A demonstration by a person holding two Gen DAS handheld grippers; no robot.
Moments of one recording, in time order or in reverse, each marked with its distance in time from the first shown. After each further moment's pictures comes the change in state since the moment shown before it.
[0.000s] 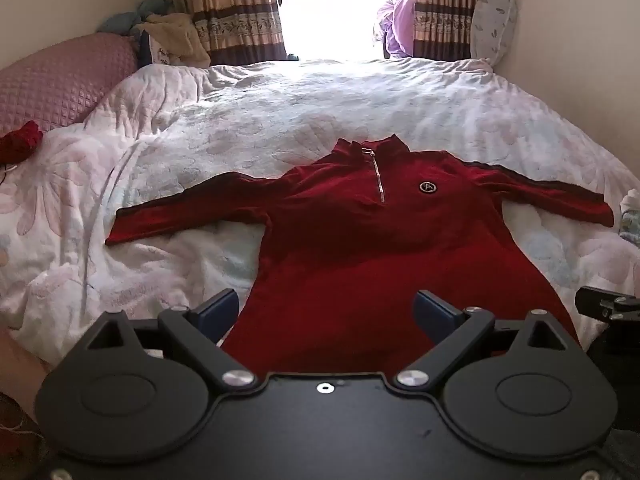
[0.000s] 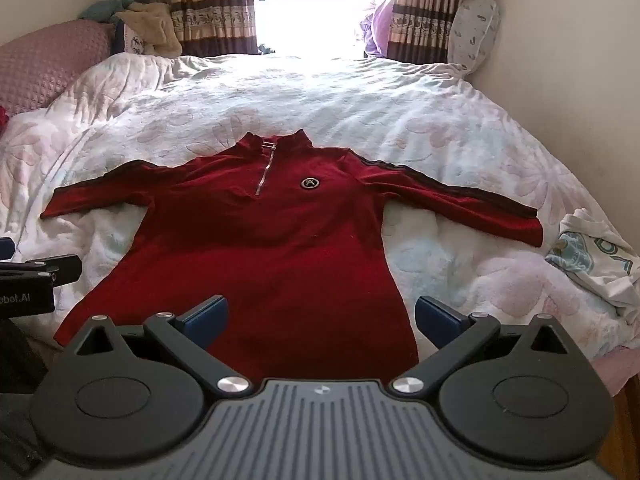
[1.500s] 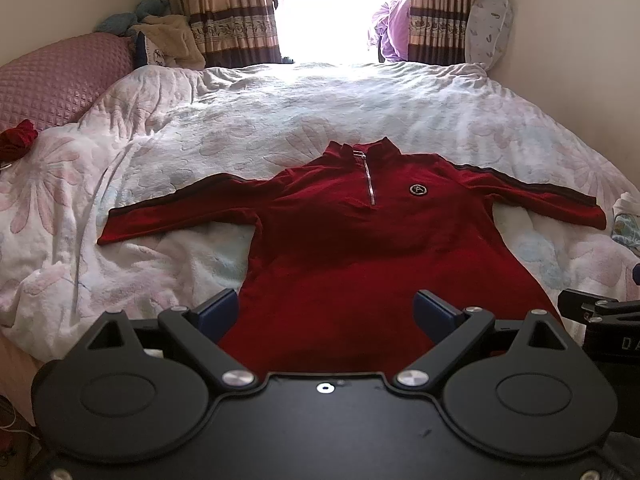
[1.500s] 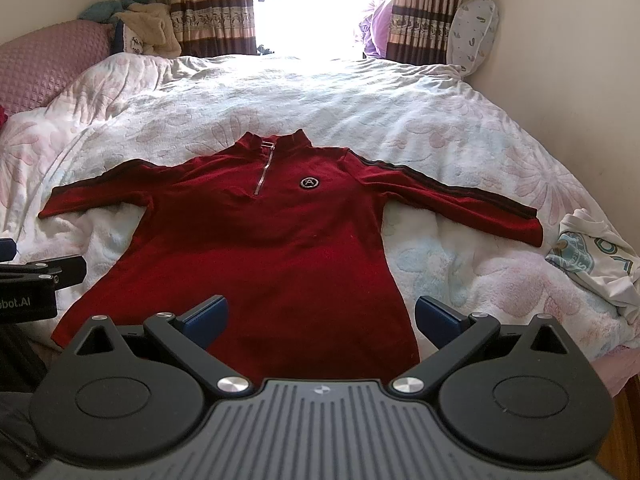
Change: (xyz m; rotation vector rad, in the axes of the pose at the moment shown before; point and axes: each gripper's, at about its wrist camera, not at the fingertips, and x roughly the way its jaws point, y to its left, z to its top) left arm 0.001 0.000 -0.004 -0.010 -0.010 -0.030; right arm 0.002 0.004 -0.001 0.007 0.006 0.002
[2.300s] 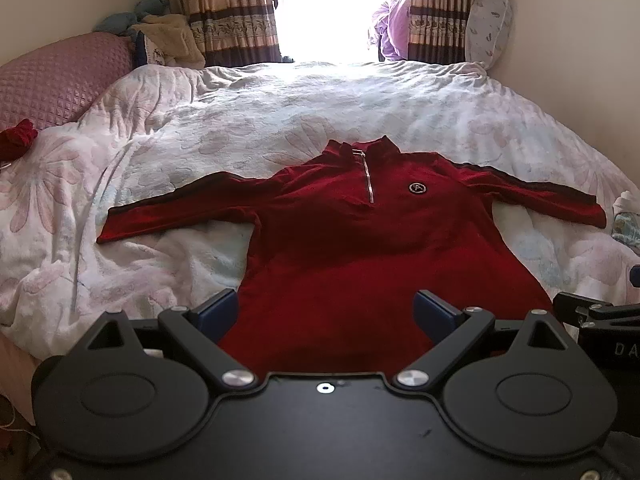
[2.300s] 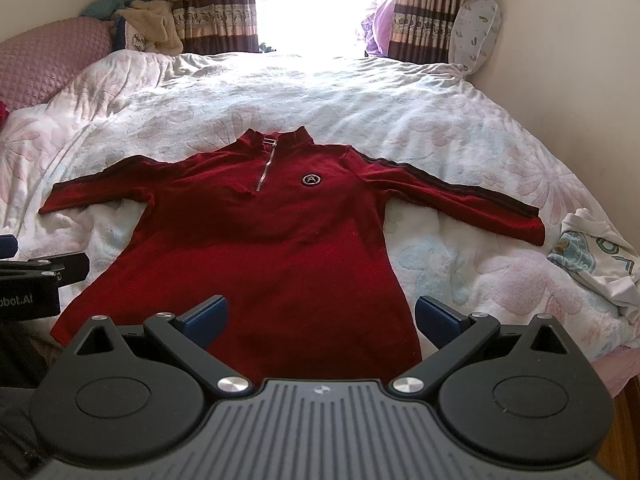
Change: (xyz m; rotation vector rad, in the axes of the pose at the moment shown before) left arm 0.002 -0.001 -0.002 0.001 0.001 0.000; right arm 0.002 -0.001 -0.002 -0.001 0.001 -0.002
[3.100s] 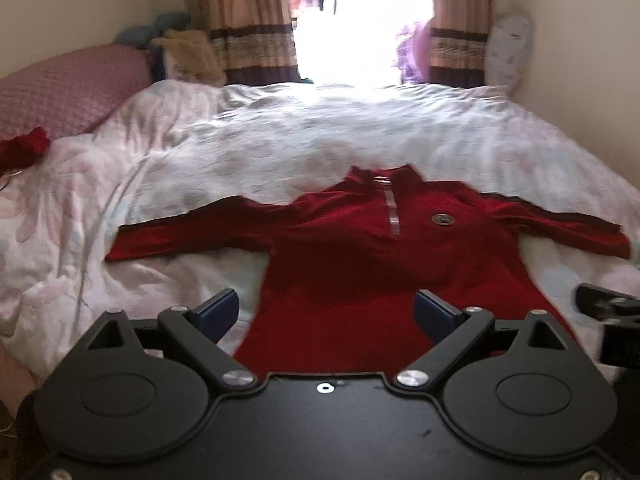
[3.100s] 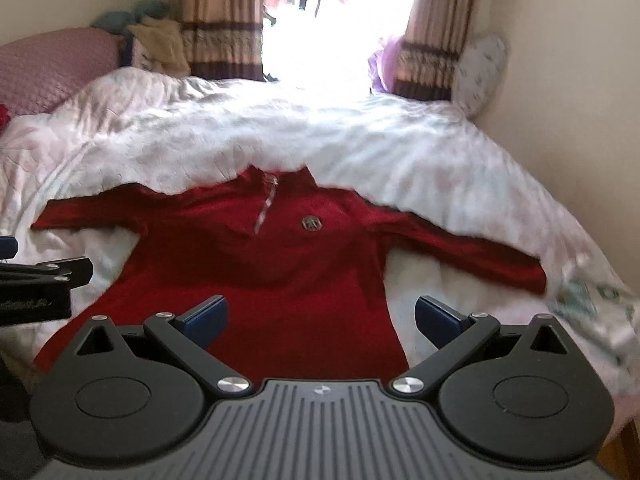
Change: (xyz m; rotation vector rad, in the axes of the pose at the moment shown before) left arm 0.039 0.011 0.020 -0.043 -0.068 0.071; right arm 0.021 0.007 0.016 -0.068 -0.119 -0.011
